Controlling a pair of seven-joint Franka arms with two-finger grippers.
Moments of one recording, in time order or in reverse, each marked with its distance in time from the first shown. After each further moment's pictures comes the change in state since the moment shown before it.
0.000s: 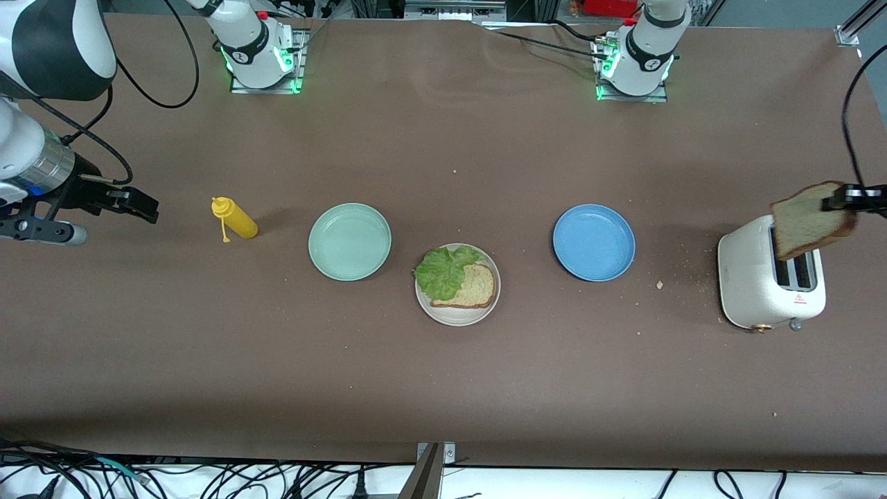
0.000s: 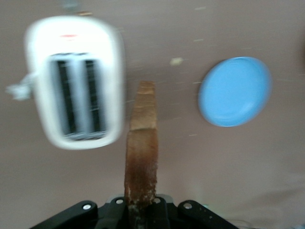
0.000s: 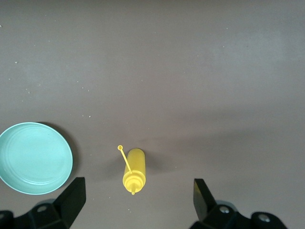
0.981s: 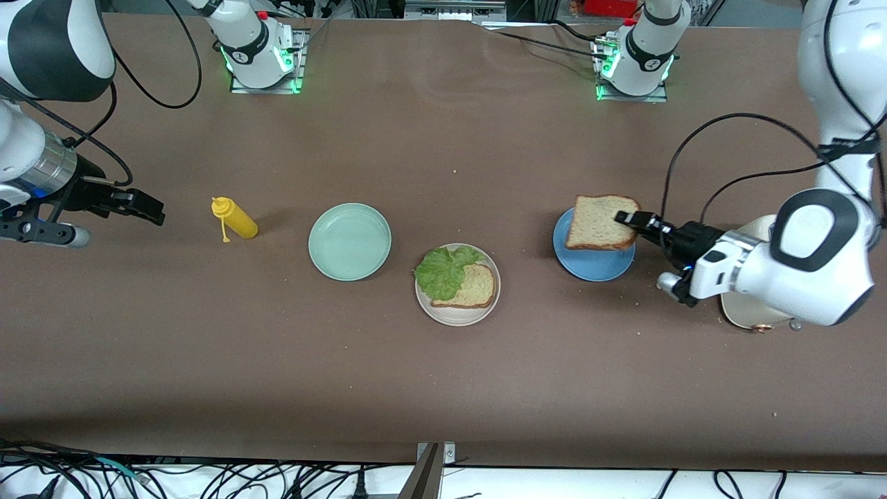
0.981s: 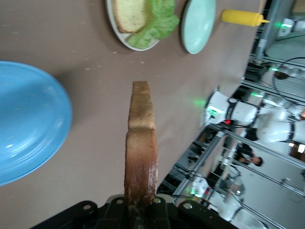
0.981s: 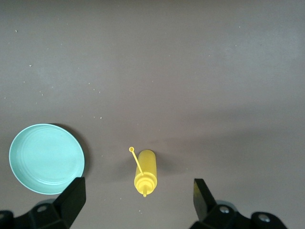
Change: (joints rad) left arm -0.275 0.316 -0.010 -0.013 -0.553 -0.019 0.014; right arm 0.000 0.009 -0.002 -0.002 0.047 0.022 0.000
